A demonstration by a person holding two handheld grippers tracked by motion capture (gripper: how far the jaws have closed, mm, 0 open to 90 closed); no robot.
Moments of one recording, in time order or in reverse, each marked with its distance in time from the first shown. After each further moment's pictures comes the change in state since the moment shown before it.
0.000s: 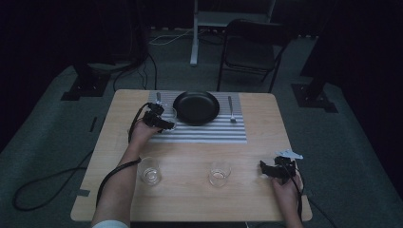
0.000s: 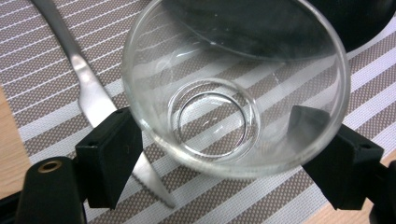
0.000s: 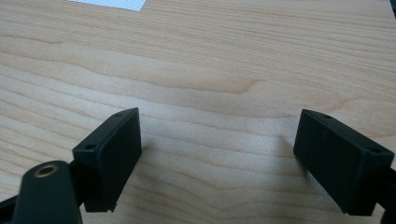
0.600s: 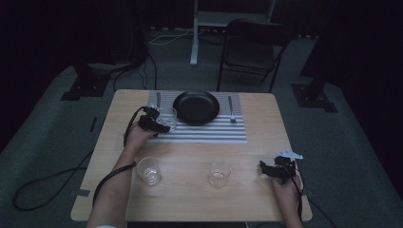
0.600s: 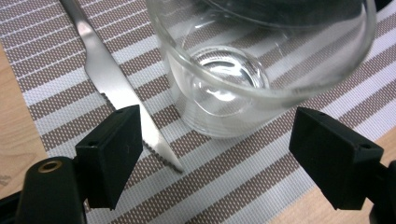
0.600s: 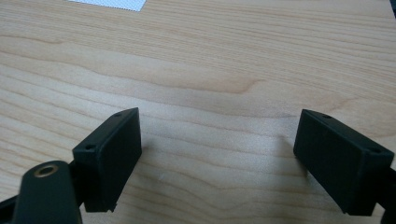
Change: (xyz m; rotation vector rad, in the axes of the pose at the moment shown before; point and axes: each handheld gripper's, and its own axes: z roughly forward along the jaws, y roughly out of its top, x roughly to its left) left arm 0.006 -0.019 -0.005 0.011 -0.008 -0.013; right arm 0.000 0.000 0.000 0.000 0.000 0.000
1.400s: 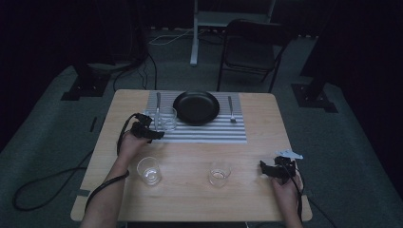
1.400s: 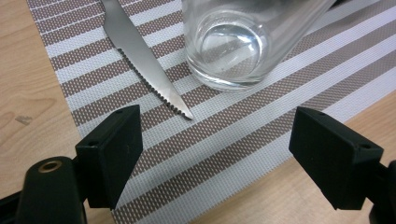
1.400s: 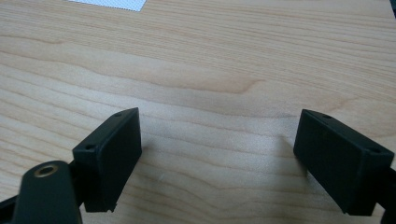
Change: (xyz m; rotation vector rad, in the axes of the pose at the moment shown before) left arm 0.003 -0.034 -0.019 -0.051 0.008 -0.051; right arm 0.000 0.000 0.000 0.000 0.000 0.000
